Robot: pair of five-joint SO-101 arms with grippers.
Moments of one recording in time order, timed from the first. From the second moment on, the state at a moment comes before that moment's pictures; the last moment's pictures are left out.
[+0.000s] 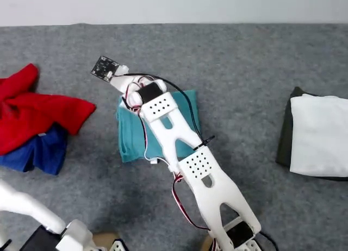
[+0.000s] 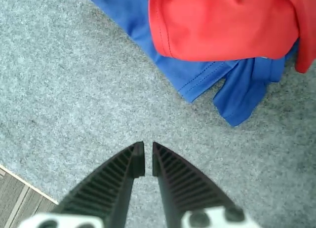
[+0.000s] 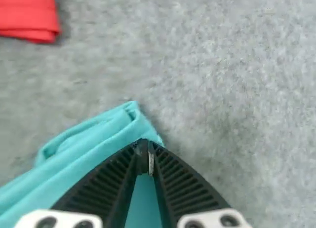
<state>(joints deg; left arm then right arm) -58.9 -18.2 2.4 98.3 -17.2 -35.8 78.0 -86.2 69.5 29.2</state>
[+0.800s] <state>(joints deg) -58.9 -18.3 2.7 99.0 -17.2 -30.5 66.5 -93.5 100.6 19.3</state>
